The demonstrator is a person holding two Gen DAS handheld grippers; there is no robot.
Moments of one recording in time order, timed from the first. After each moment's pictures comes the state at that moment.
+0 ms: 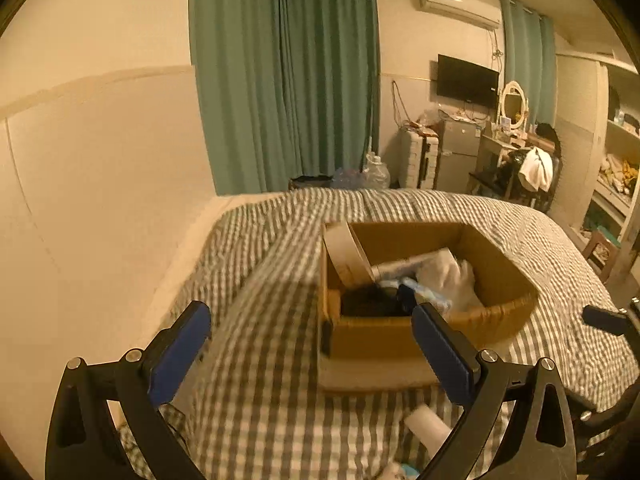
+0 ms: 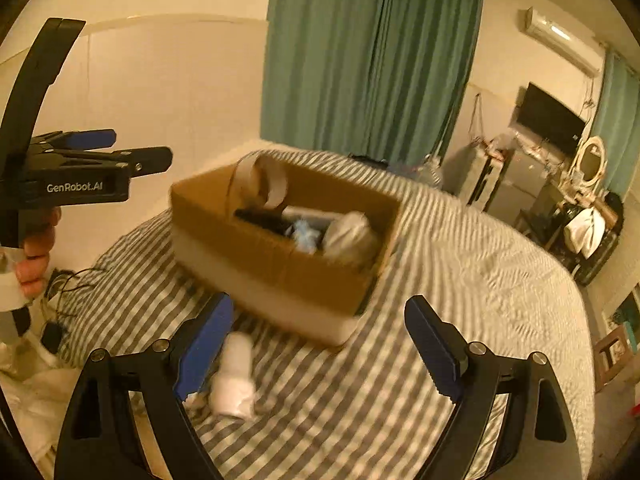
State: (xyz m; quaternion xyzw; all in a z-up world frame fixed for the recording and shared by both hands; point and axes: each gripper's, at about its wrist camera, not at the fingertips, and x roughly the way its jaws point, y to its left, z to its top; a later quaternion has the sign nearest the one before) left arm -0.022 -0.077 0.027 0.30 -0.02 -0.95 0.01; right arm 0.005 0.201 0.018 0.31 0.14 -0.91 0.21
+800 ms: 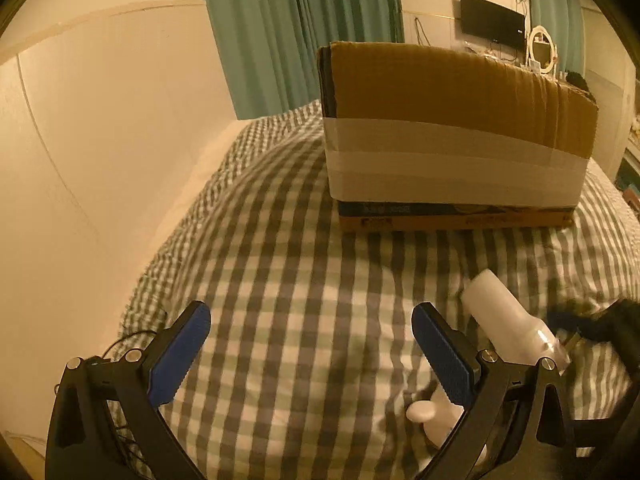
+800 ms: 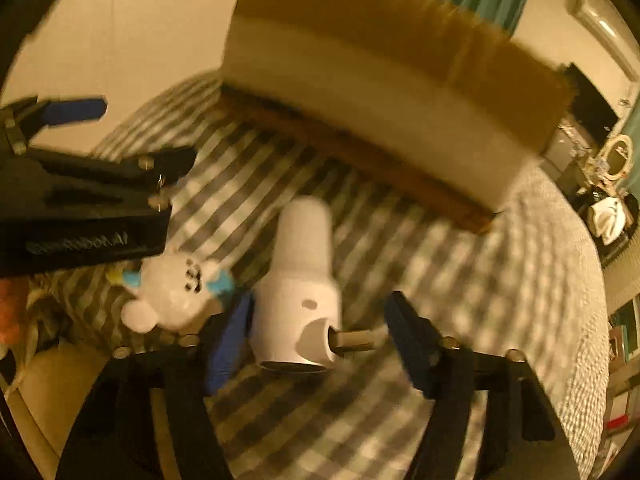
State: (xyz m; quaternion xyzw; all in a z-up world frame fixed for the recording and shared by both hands) left arm 0.009 -0.068 -0.106 0.39 -0.05 -0.92 0.07; right arm 0.027 0.129 -0.138 0.42 0.22 -0.85 0.22
